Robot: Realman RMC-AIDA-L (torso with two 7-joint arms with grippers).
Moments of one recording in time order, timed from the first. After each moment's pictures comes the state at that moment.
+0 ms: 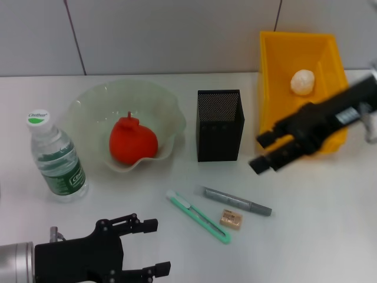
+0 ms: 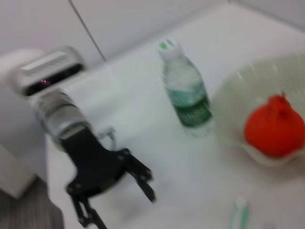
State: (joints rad) left arm -0.36 -2.06 0.93 0.48 1.81 1.66 -1.00; right arm 0.80 1.95 2.18 1.08 0.96 -1.86 2.16
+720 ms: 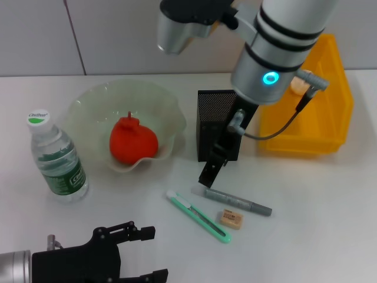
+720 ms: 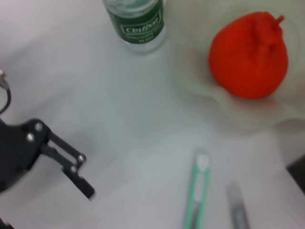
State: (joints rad) left arm -0.33 -2.06 0.93 0.46 1.82 1.65 -0.97; right arm 1.24 2.09 1.77 0.94 0.59 -1.70 2.67
